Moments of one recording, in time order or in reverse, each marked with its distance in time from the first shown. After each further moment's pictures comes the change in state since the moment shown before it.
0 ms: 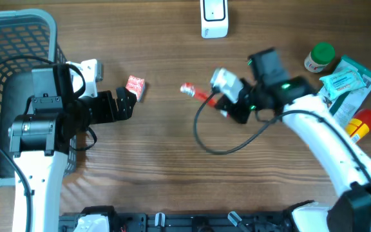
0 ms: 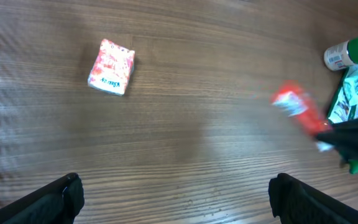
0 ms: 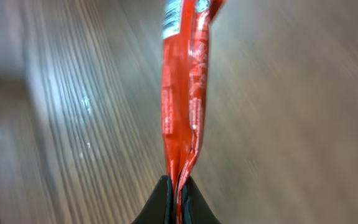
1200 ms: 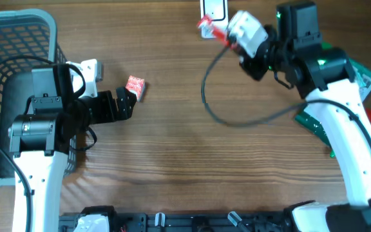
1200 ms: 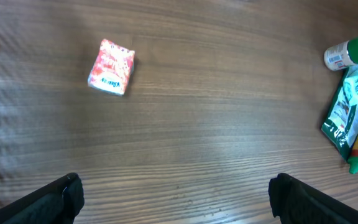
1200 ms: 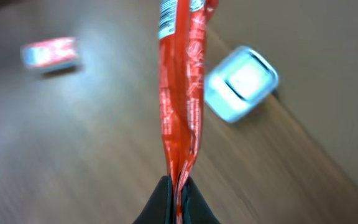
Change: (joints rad) left arm 0.000 0.000 0.000 -0.001 0.000 0.000; right arm -0.034 0.033 0.385 0.007 0.368 0.130
